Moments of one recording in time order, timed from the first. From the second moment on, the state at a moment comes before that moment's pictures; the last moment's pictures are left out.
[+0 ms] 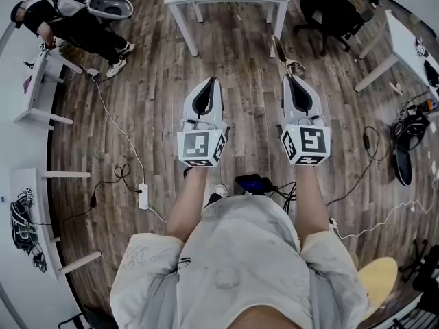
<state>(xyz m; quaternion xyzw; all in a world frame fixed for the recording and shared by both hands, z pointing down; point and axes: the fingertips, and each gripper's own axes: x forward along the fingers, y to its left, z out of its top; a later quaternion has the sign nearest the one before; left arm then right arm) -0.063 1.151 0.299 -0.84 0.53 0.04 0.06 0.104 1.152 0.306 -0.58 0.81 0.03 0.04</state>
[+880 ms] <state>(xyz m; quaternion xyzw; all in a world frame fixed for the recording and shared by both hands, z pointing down) -0.027 0.997 0.324 -0.84 0.53 0.05 0.06 0.138 0.995 0.327 -0.57 0.82 0.04 0.02</state>
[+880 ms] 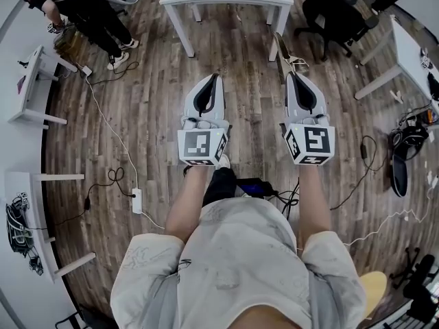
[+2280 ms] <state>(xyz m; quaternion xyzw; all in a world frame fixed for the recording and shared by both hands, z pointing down) -0.184 0.564 0.301 -0.85 0.52 0.07 0.07 -0.026 0.572 0.303 -0.57 0.82 0.06 0.01</state>
